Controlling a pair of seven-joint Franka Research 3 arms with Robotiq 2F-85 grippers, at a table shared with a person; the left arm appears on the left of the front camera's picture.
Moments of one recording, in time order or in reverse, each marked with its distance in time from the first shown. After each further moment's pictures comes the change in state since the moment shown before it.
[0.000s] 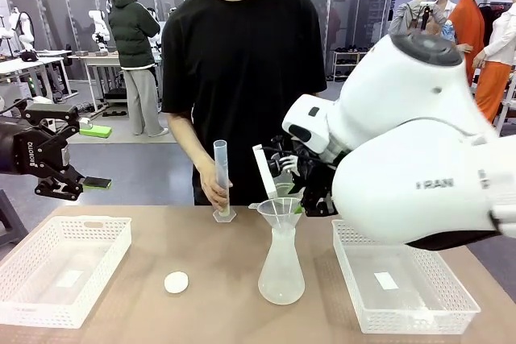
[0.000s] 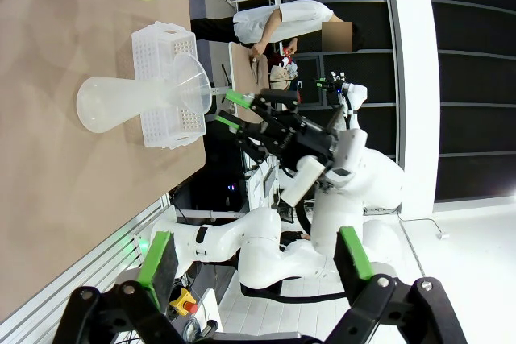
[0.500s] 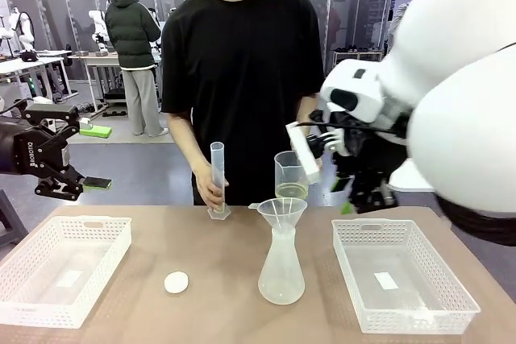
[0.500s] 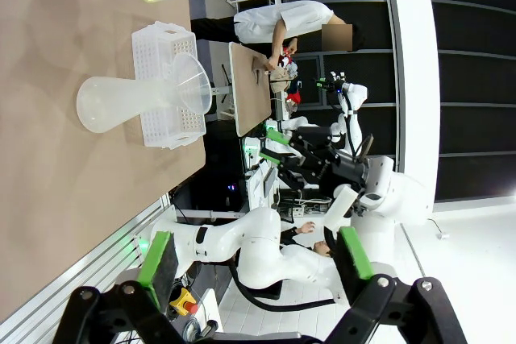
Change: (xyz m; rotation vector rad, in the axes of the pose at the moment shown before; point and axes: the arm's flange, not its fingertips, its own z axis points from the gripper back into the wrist) left arm 0.000 0.000 0.000 0.000 0.000 0.000; right arm -0.016 0.029 0.091 0.121 0.093 -0.059
